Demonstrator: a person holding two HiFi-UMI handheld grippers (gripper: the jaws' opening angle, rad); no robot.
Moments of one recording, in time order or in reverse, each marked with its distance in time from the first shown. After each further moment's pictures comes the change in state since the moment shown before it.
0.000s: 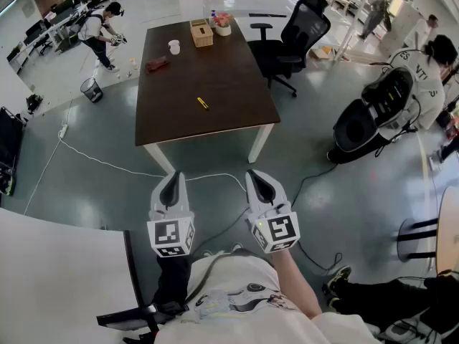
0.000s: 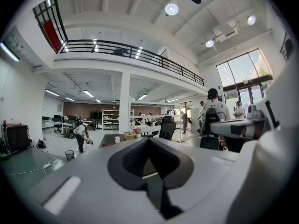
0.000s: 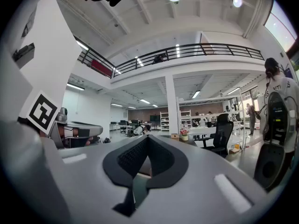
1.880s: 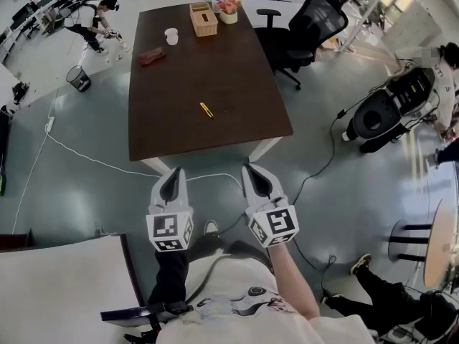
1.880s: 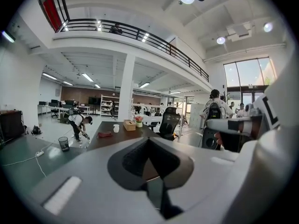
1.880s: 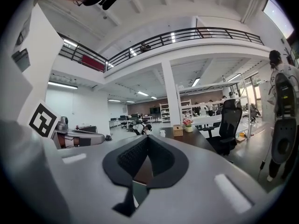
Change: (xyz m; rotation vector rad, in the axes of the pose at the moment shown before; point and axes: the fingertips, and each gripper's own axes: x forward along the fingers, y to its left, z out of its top) left arm 0.139 0.072 -0.050 -0.095 0.135 -0.036; right arm 0.157 -0.038 -0.031 0.084 0.101 0.016
